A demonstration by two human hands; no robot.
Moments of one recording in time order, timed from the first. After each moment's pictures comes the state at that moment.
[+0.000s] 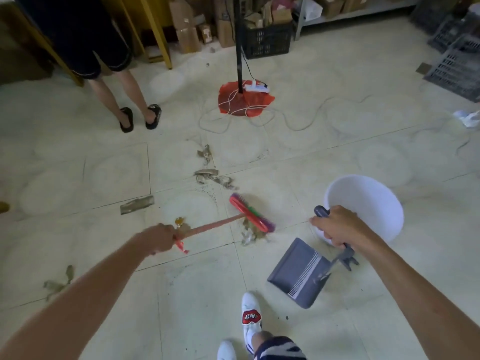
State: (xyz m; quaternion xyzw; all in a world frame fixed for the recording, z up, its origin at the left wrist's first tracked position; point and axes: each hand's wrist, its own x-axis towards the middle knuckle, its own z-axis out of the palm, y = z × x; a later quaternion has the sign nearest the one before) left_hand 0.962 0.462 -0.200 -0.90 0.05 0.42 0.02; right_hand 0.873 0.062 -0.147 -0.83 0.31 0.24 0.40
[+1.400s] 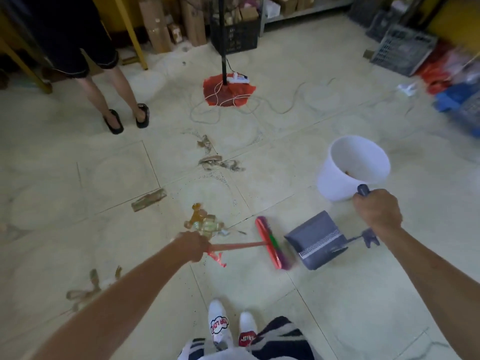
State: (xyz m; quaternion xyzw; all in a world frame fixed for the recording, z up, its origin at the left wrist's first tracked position) left_hand 0.854 0.693 -0.232 -0.84 0.34 0.35 0.23; right_hand 0.715 0.307 -0.150 -0.82 0.53 -0.03 0.21
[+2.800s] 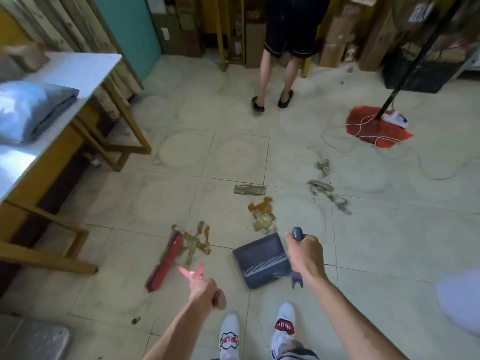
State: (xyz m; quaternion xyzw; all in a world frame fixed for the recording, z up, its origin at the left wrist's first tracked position) left_hand 0.766 0.894 -0.277 -0.53 -0.59 0.16 -0.60; right_hand 0.870 0.683 -0.203 -0.81 0.24 0.14 0.51
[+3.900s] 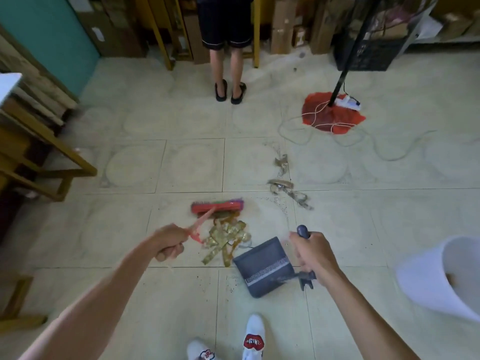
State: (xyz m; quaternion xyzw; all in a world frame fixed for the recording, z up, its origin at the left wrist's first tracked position) left_hand 1.039 0.816 -0.209 -0.77 -0.29 0.45 -0.34; right_hand 1.006 0.479 -0.183 -0.76 0.30 0.23 0.53
